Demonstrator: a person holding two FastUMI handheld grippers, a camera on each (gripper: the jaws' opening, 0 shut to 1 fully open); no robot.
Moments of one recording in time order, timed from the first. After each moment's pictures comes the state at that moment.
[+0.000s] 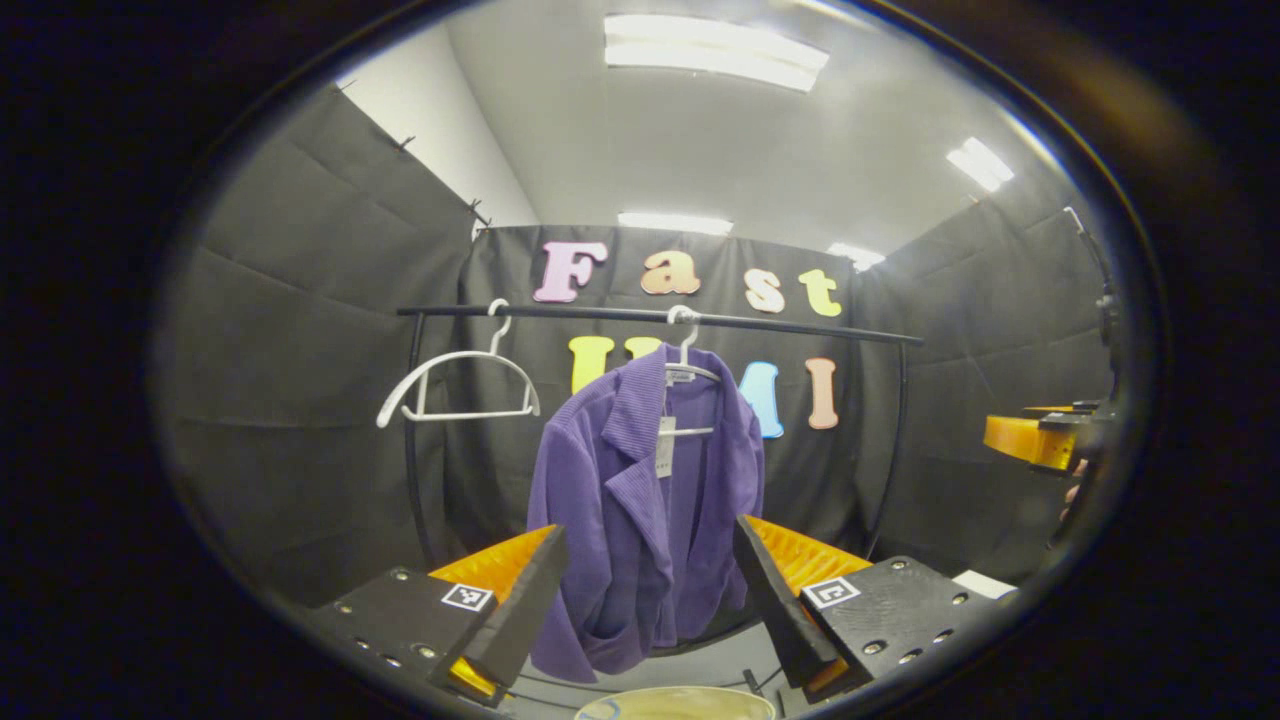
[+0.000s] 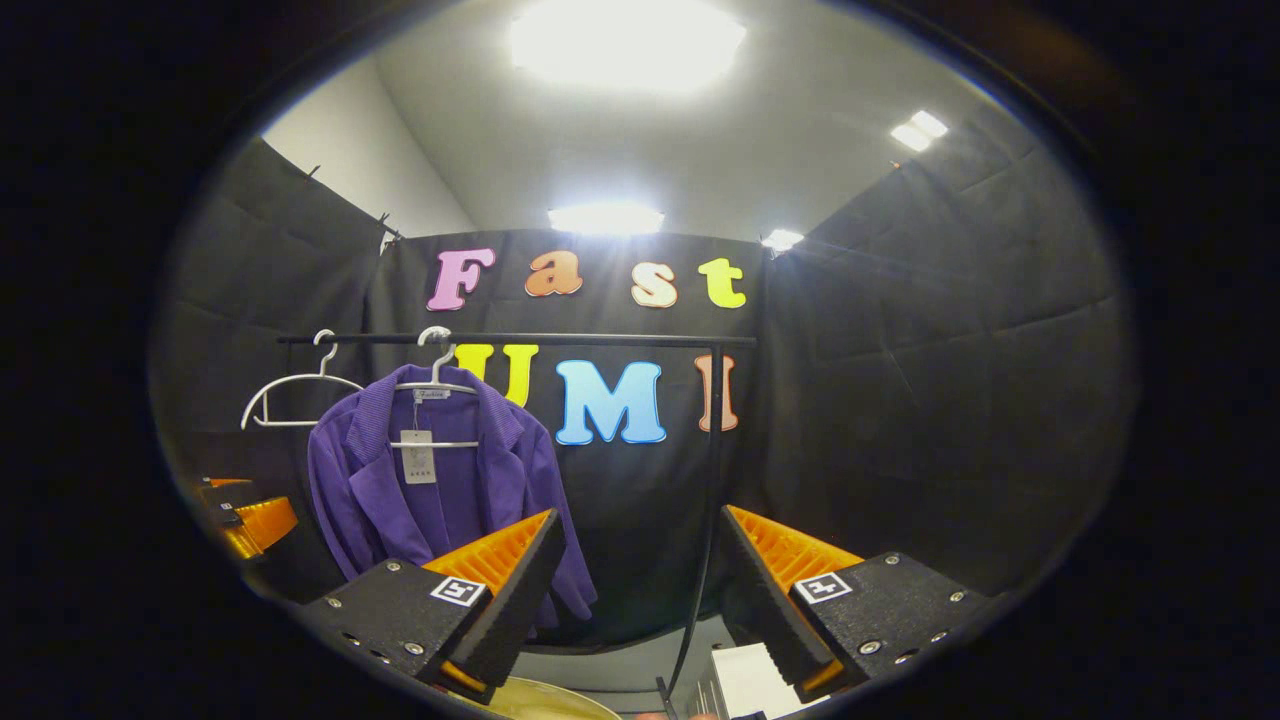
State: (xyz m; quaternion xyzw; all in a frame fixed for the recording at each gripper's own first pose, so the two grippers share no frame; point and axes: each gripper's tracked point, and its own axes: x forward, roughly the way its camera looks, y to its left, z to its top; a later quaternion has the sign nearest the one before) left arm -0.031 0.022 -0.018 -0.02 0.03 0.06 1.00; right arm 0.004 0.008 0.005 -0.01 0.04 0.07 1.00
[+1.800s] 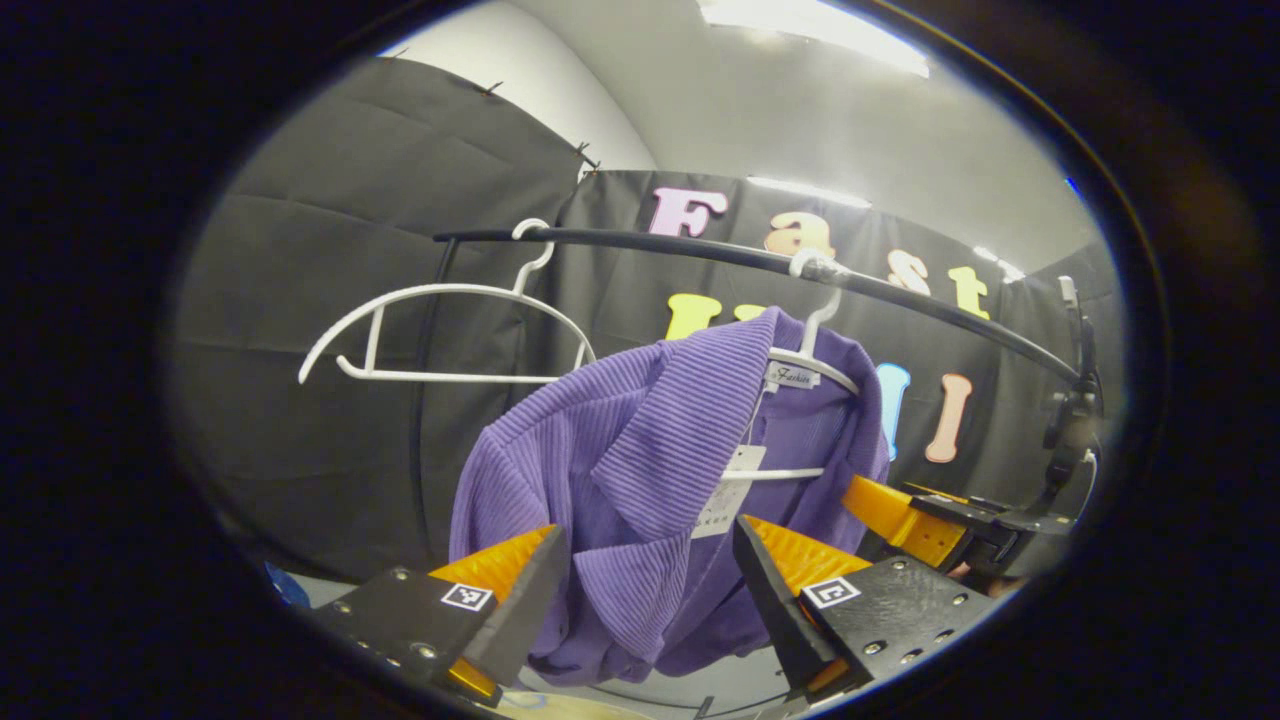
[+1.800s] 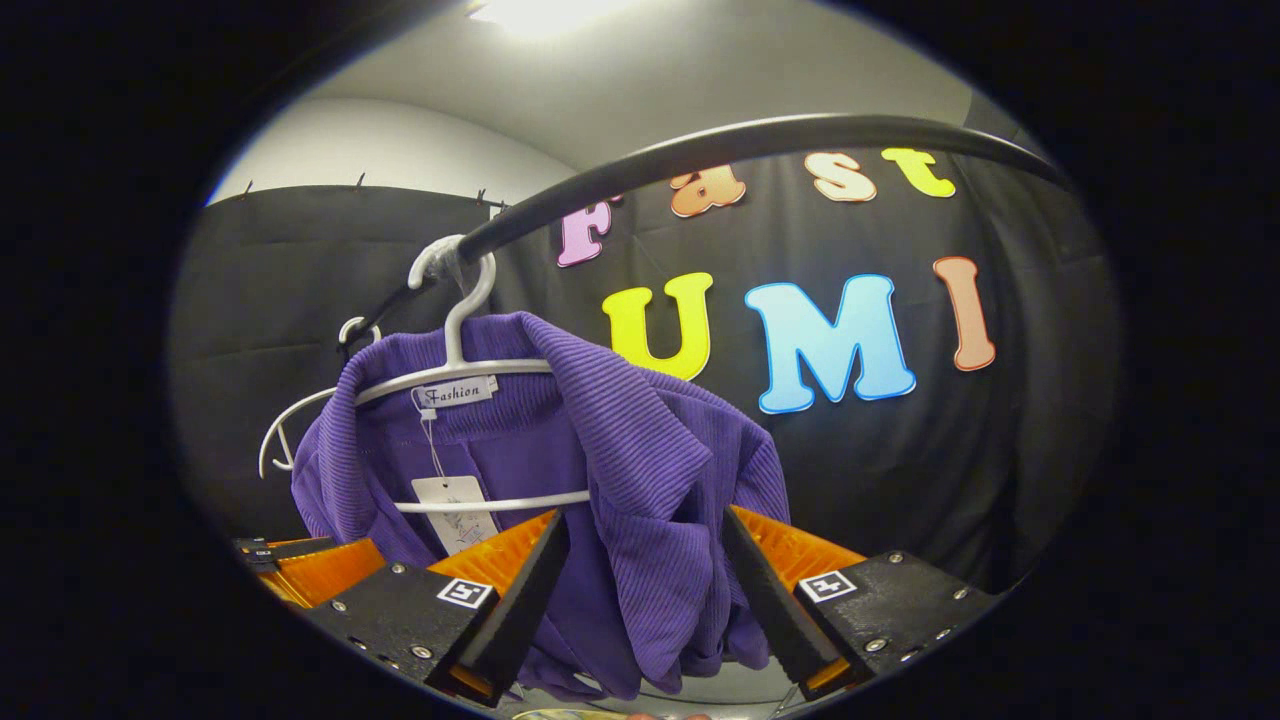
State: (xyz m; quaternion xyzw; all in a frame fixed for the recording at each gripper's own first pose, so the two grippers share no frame) left arm 0.072 0.038 -0.043 -0.11 0.09 0.24 0.96; right arm 0.249 0.235 -0.053 0.06 0.14 0.36 0.92
